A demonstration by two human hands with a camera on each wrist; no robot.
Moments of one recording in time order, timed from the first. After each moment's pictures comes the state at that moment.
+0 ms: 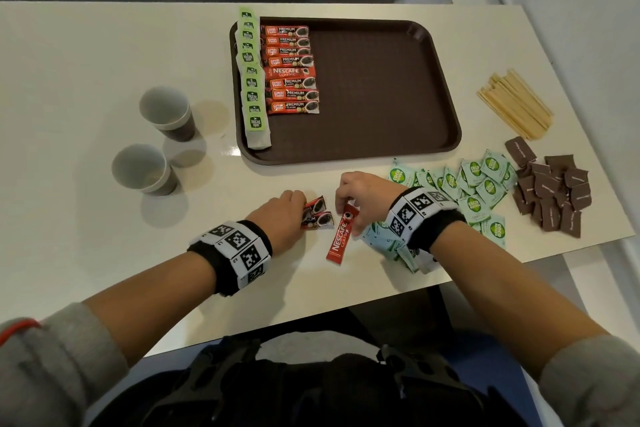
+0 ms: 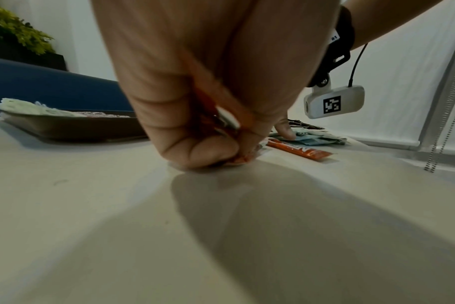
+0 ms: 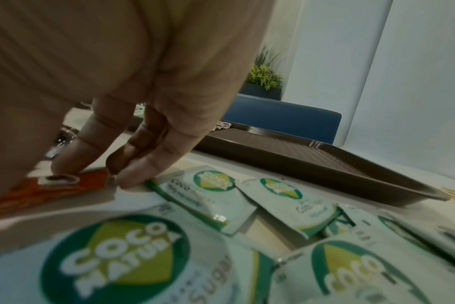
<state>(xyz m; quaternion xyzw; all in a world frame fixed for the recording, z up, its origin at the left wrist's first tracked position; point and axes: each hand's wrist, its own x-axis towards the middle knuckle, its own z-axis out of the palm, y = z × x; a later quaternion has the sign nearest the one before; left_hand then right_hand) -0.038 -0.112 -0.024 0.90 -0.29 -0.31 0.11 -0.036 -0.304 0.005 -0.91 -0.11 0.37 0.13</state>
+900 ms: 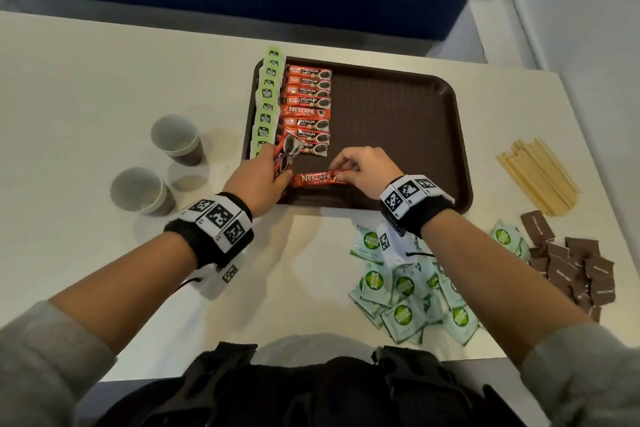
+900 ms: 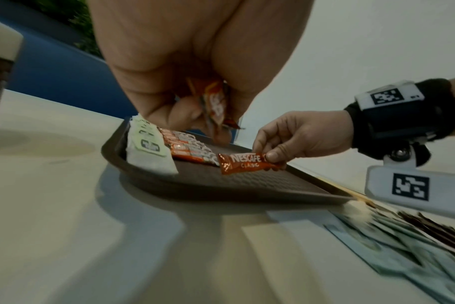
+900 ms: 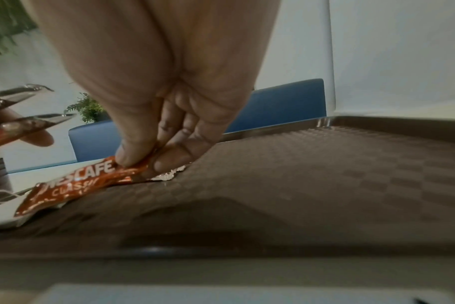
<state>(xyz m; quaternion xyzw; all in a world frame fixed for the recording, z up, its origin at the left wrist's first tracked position) 0.045 -0.123 0.019 0.93 -0.03 -0.19 0.31 0.064 -0.330 0.012 -0.93 -0.05 0.20 0.29</state>
